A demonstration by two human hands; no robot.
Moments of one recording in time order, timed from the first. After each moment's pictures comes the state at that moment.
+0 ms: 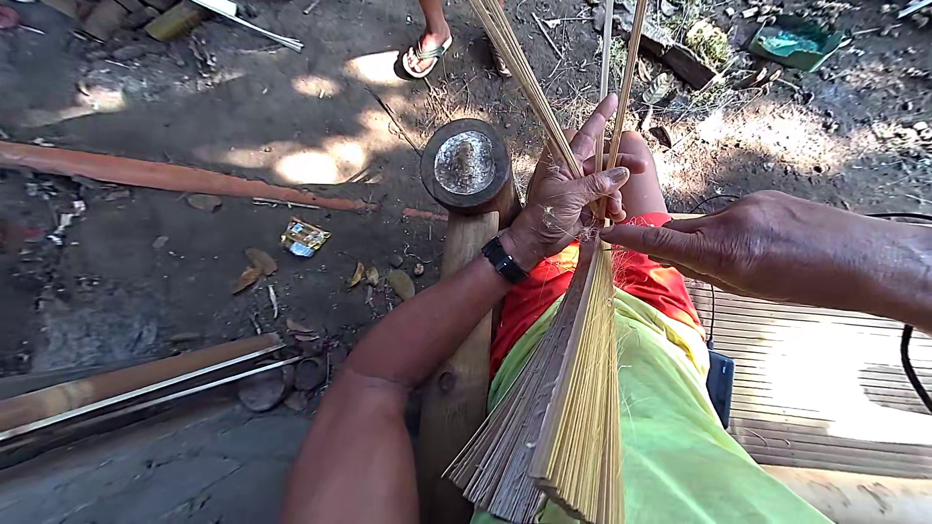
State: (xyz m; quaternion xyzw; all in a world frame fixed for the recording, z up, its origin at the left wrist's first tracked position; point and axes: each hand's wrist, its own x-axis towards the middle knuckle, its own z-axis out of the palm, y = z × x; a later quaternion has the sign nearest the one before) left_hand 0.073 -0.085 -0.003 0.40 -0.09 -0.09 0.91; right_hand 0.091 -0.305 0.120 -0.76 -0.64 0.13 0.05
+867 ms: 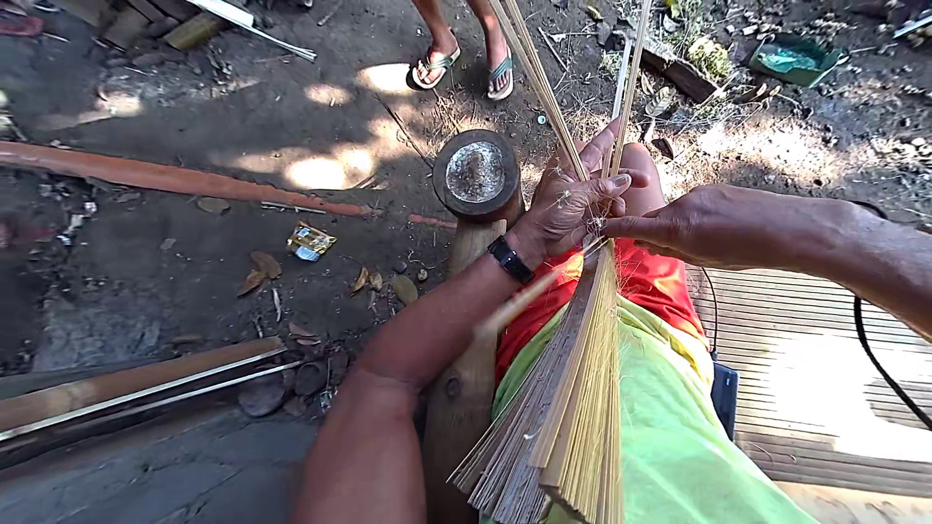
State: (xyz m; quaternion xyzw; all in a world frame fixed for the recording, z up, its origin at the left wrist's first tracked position) left_hand 0.082 -0.078 -0.007 0.38 -0.05 -0.13 0.92; right_hand 0.123 -0.272 0.103 -0.77 -0.59 0.25 -0.06
